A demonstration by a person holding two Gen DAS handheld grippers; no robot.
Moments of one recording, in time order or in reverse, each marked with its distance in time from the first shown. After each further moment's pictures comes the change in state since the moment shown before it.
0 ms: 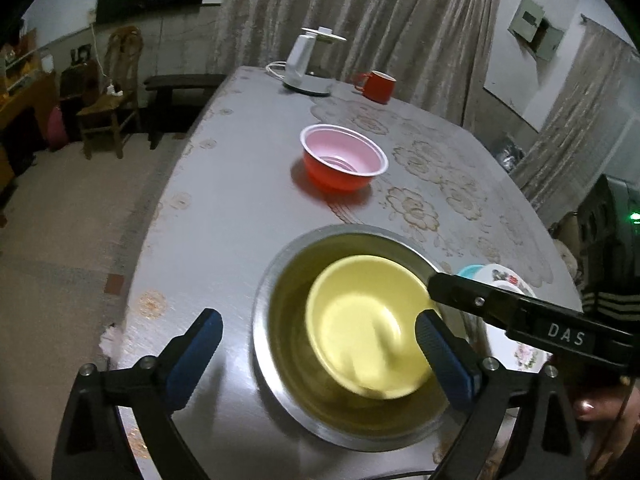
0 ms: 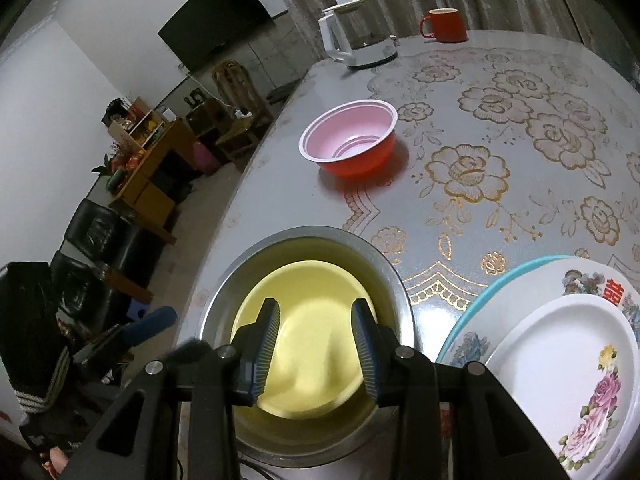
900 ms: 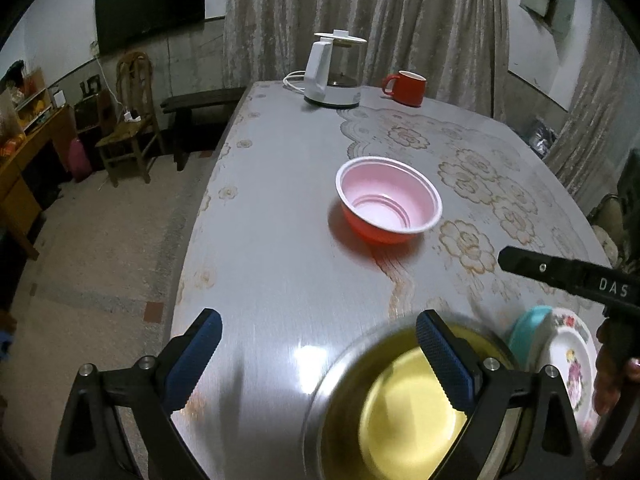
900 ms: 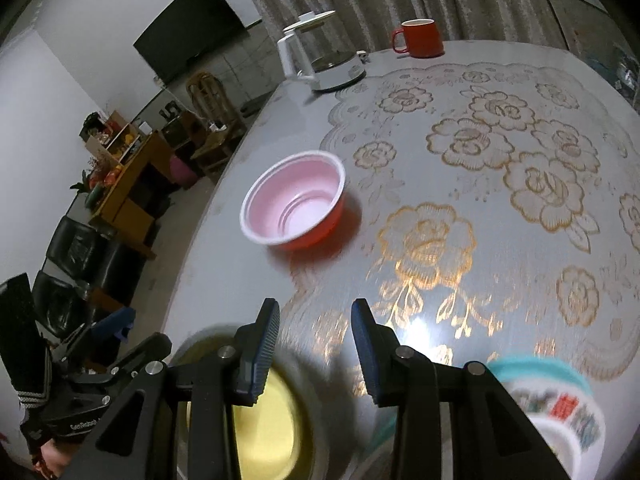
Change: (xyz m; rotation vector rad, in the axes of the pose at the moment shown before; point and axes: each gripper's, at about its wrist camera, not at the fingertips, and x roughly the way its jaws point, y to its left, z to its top) left arm 0.049 0.008 0.074 0.076 0.006 0.148; right arm 0.010 -0.043 0.077 0.032 -0.028 -0.065
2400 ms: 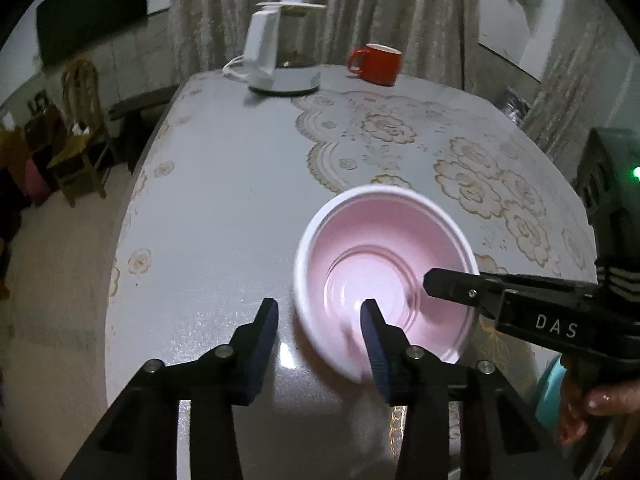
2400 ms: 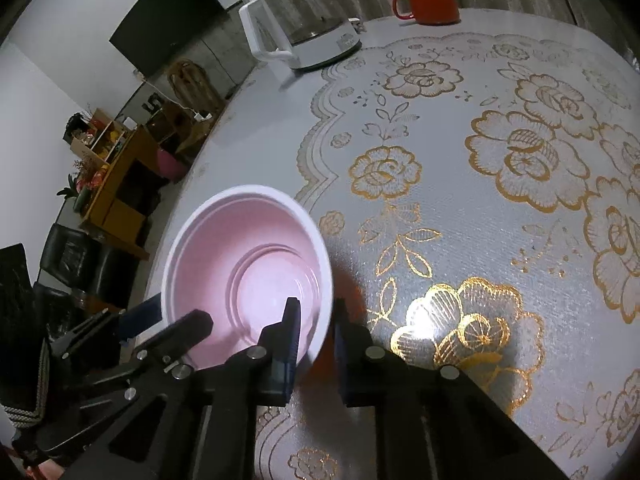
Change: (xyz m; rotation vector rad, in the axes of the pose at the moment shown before) left arm 0.106 -0.024 0.073 0.128 0.066 -0.115; right arm 0.107 -0.018 0.067 0.044 0.084 0.002
